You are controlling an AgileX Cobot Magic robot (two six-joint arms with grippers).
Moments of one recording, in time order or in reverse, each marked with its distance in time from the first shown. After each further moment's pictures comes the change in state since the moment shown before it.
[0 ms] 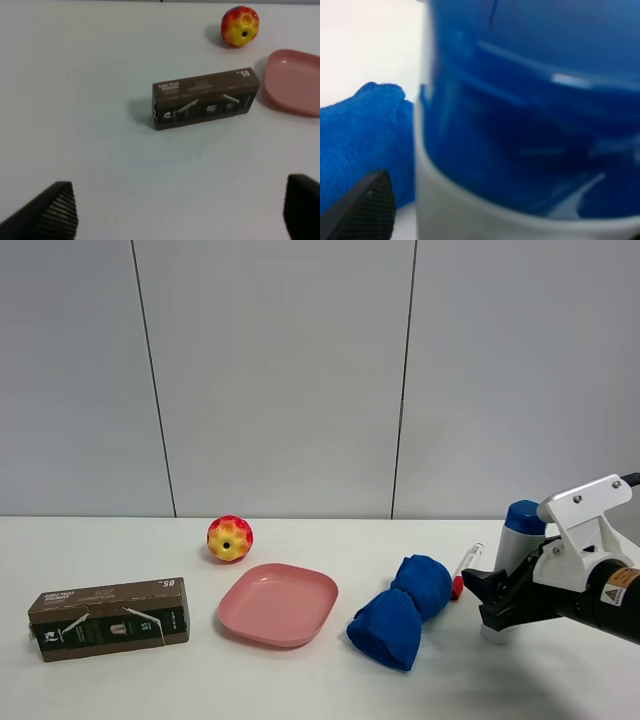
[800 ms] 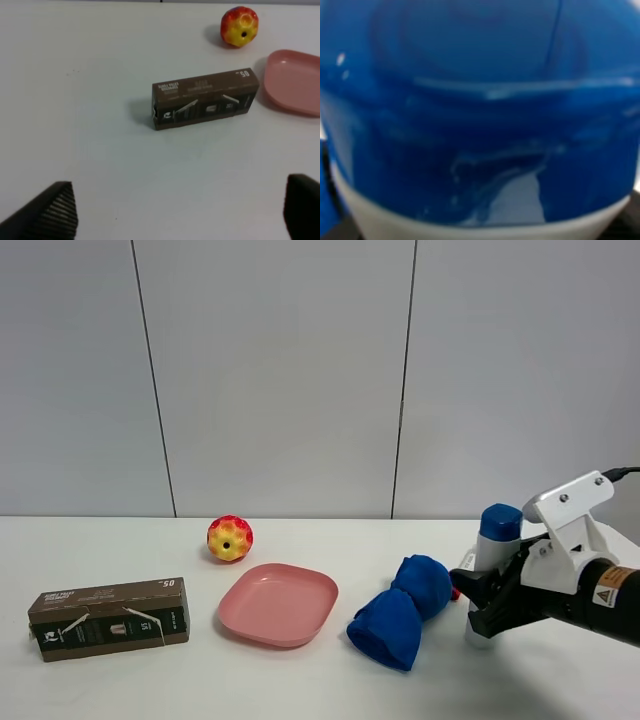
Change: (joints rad) left arm 0.000 0.000 0.000 0.000 0.000 0.000; right arm 0.032 -0.032 0.000 -0.080 0.023 0.010
